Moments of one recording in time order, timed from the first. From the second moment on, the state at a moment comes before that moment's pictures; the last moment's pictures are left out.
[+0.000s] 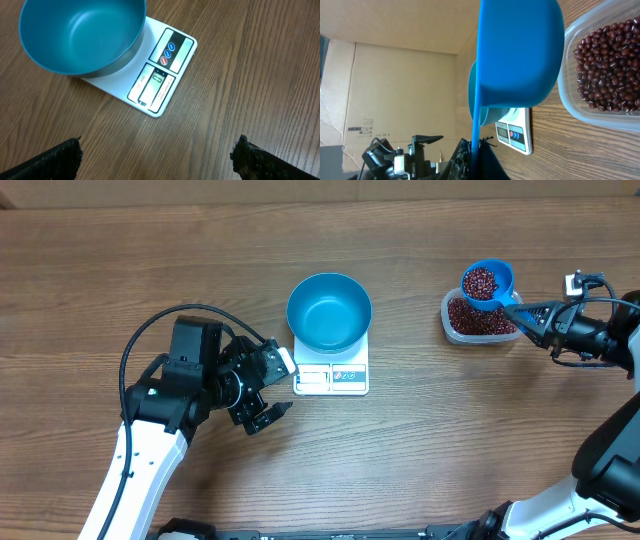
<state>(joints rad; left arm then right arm) -0.22 1.19 0.96 -0.81 0.47 0.79 -0.56 1.84 1.40 -1.21 -1.28 -0.29</state>
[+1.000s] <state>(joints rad) -0.22 1.19 0.96 -0.81 0.47 0.82 -0.56 1.84 1.40 -1.21 -1.28 -0.29</state>
